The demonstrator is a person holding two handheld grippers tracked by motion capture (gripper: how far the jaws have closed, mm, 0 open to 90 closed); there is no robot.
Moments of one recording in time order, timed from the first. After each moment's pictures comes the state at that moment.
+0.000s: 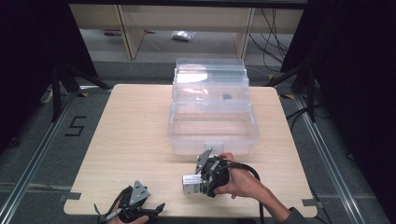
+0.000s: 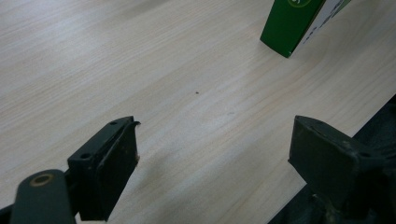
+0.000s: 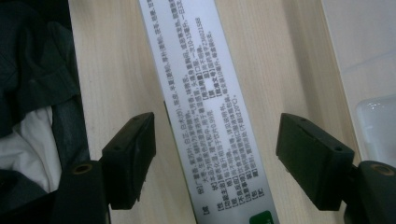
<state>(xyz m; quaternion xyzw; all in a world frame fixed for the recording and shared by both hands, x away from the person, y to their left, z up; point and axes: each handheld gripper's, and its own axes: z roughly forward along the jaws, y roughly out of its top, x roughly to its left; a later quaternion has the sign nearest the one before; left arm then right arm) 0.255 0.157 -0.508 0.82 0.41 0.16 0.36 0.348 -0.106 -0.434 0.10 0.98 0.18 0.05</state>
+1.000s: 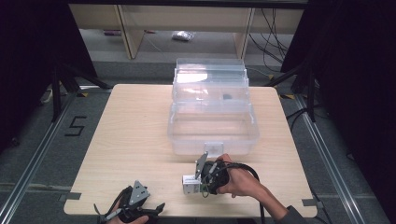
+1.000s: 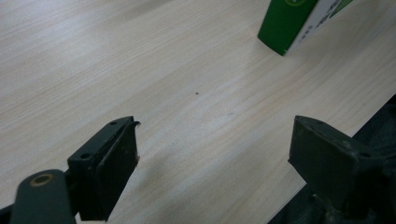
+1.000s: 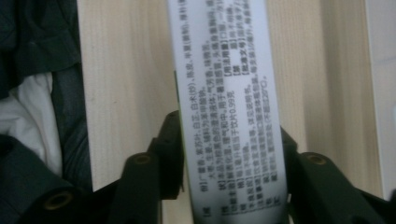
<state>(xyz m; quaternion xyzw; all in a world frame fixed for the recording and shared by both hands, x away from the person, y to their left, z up) 0.254 0.158 -0.506 0.83 0.40 0.15 0.36 0.349 -0.105 -0.443 0.07 0.99 0.12 0.05</state>
